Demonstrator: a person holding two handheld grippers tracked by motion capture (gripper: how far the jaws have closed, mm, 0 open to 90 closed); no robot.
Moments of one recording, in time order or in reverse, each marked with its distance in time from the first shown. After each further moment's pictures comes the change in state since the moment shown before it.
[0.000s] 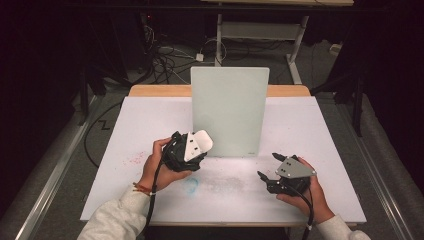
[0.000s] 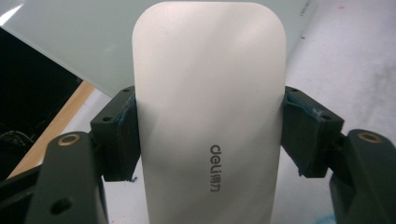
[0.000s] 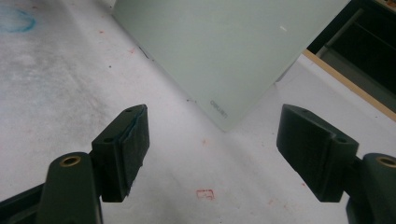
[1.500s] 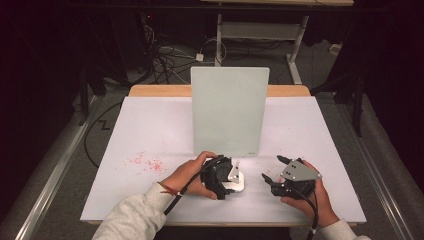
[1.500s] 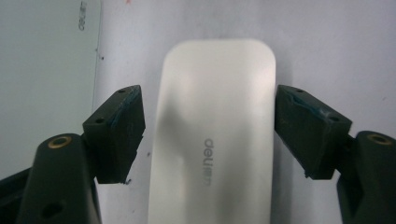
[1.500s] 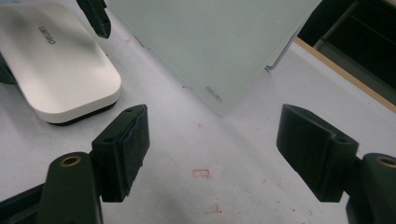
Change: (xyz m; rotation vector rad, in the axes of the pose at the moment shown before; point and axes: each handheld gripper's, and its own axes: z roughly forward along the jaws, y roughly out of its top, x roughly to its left) left arm -0.069 0.051 0.054 0.168 -0.463 0.346; right arm -0.001 -0.009 -0.009 0.014 -0.012 0.017
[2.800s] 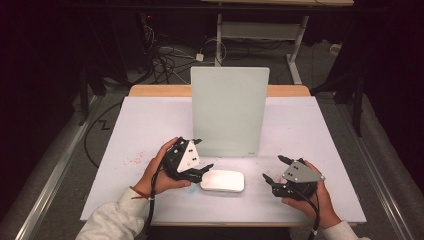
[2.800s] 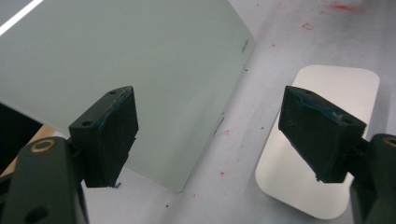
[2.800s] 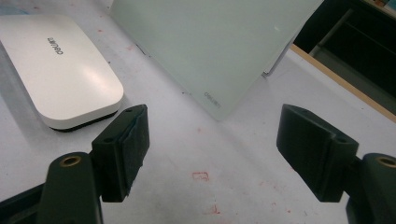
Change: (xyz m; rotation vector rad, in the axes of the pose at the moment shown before) left arm 0.002 -0.082 -0.066 -0.327 0.404 -0.269; right arm 0.001 0.002 -0.007 -0.024 -0.008 0.000
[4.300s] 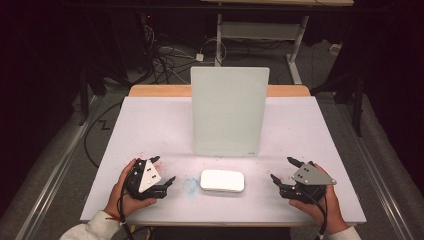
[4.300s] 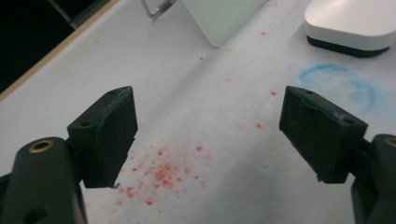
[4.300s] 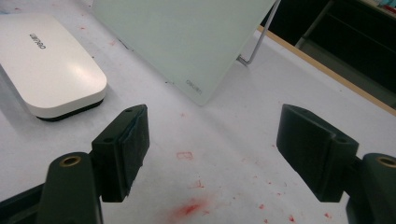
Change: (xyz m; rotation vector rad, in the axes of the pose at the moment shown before) left arm -0.013 -0.104 -0.043 0.119 0.131 -0.169; right arm -0.007 -0.011 -0.015 0.001 -0.047 0.054
